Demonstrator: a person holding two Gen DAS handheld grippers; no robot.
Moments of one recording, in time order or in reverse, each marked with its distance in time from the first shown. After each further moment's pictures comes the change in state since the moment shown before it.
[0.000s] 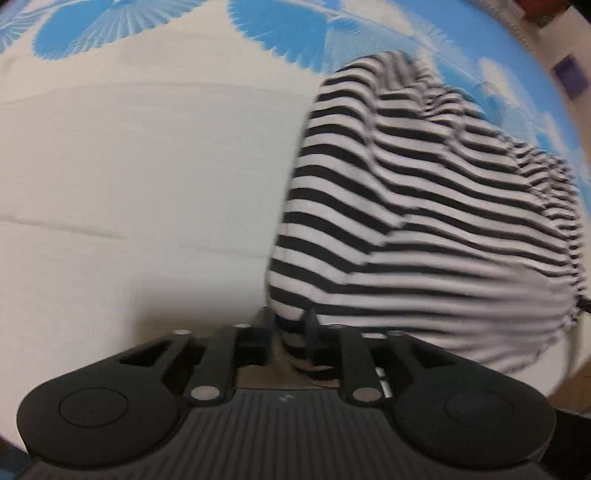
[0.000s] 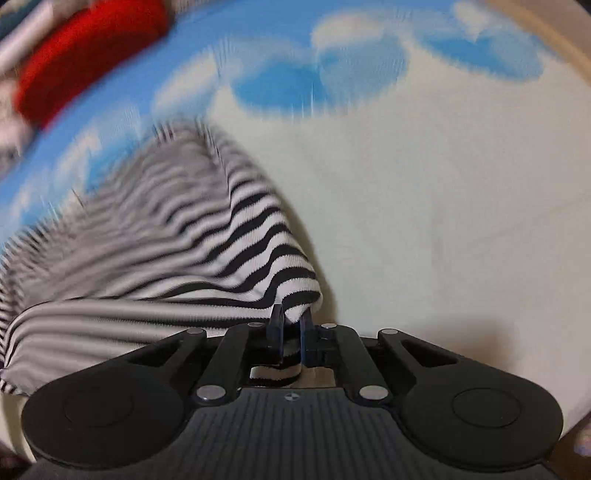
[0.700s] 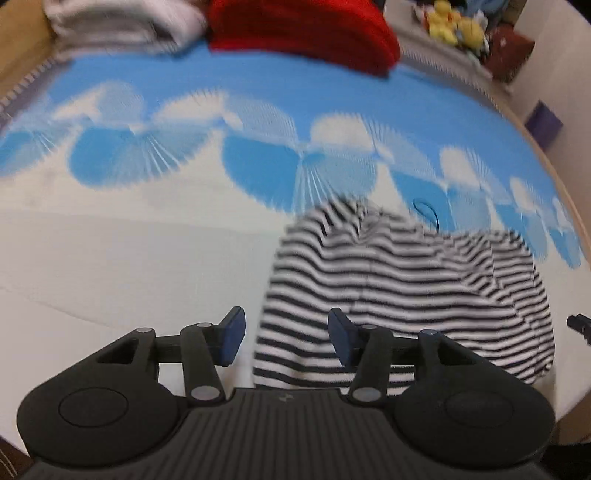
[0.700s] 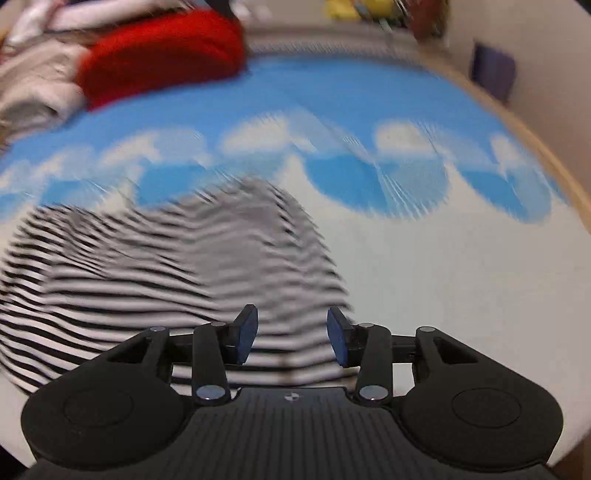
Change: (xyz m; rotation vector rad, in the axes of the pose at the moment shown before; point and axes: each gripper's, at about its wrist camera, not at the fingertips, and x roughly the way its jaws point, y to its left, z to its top) left arm -0.129 -0.035 -0.021 0.049 -0.348 0.022; right arm -0.080 0.113 -0.033 -0.330 -0.352 -0.016
